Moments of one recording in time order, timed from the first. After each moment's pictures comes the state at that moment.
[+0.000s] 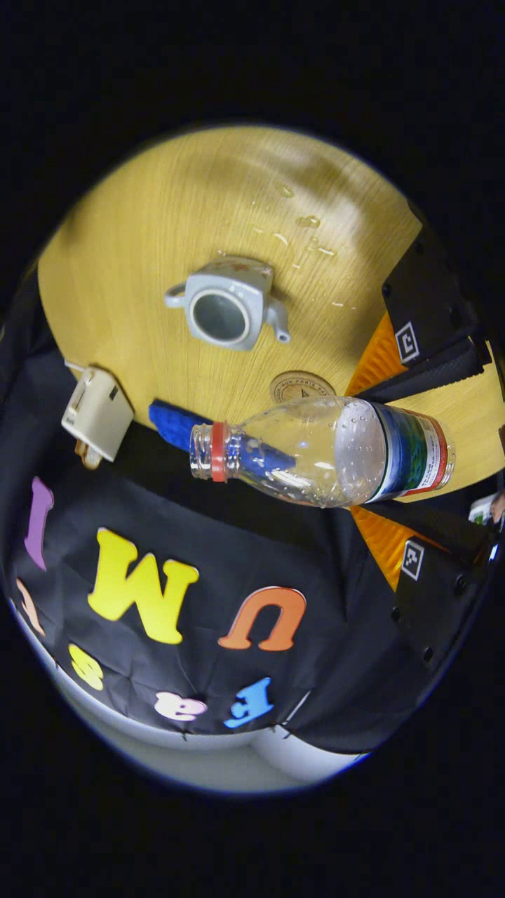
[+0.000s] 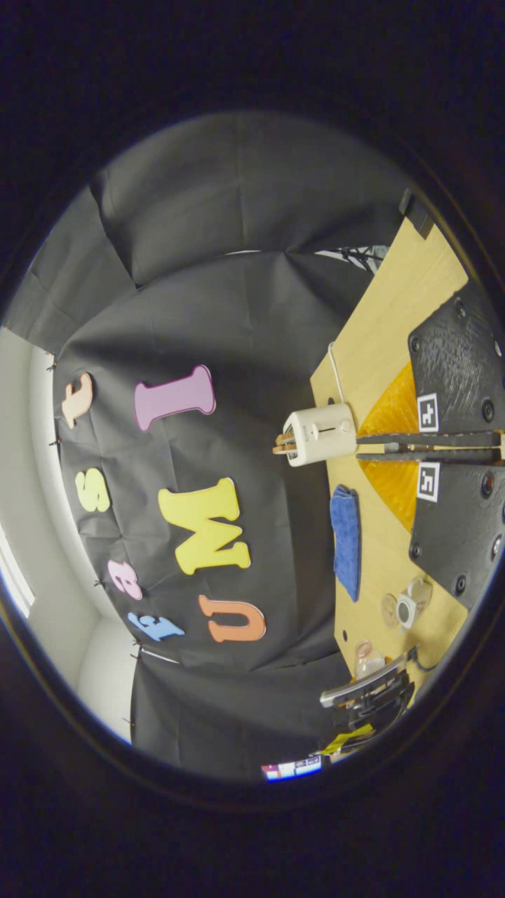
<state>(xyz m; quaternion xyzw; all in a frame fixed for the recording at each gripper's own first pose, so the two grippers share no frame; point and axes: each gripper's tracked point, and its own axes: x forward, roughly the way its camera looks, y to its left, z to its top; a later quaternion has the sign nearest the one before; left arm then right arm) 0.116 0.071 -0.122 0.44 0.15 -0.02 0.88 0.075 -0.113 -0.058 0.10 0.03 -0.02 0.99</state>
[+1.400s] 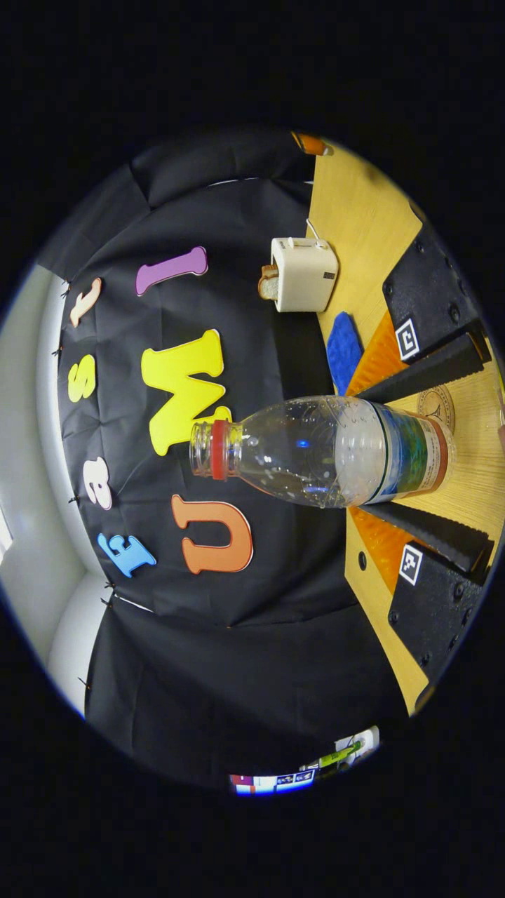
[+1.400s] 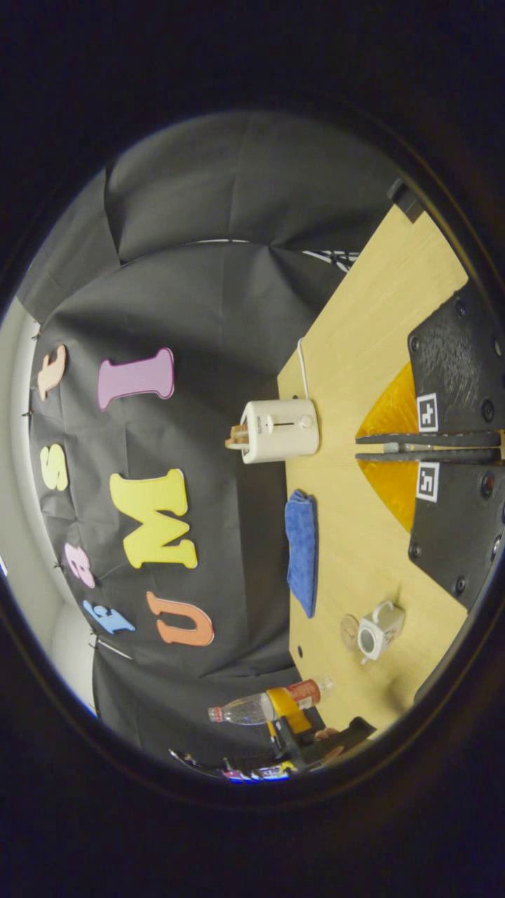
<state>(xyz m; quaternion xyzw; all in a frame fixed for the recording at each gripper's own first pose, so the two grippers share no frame) 0.180 0.083 -0.041 -0.03 -0.04 0.02 1.00 0.105 -0.082 -0.120 0.05 0.10 -0.03 0.99</state>
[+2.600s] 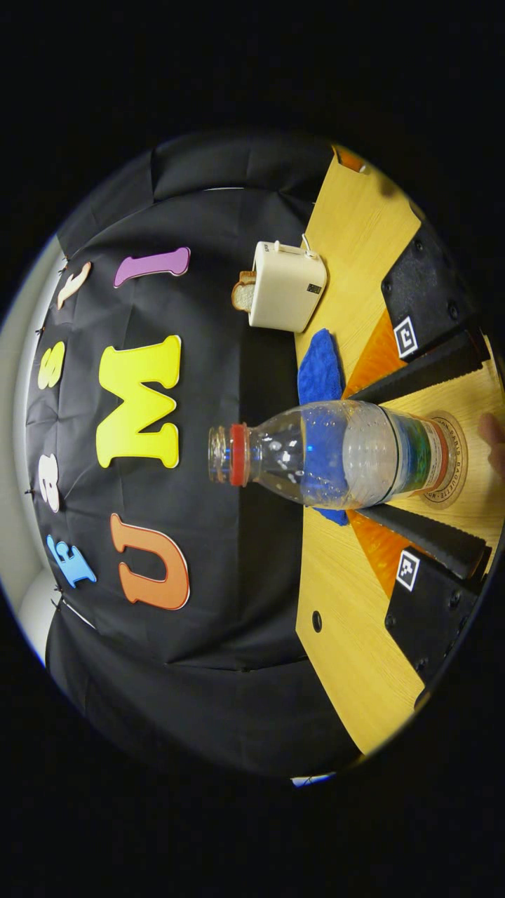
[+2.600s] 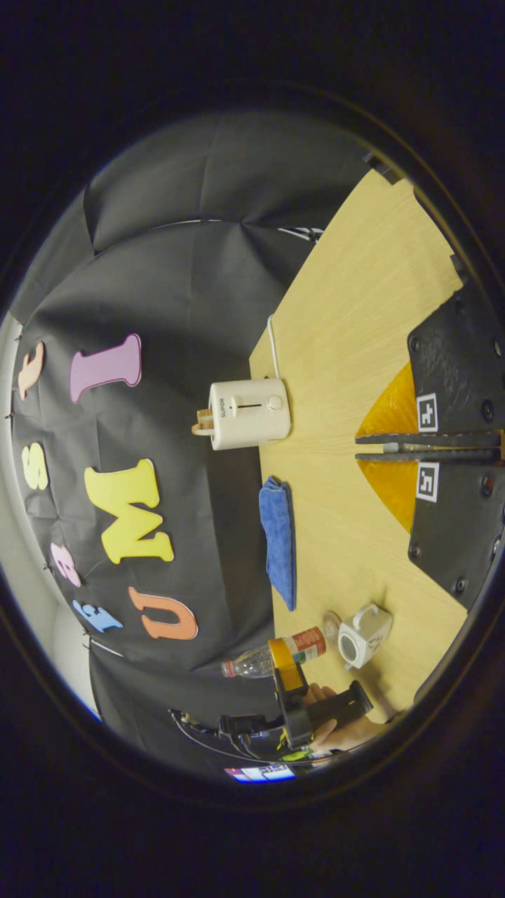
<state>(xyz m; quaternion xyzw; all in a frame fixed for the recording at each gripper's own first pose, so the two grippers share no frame) 0.241 0.039 -0.105 -0.09 0.04 -0.05 0.99 0.124 -0.062 -0.165 0.07 0.15 0.01 0.99</state>
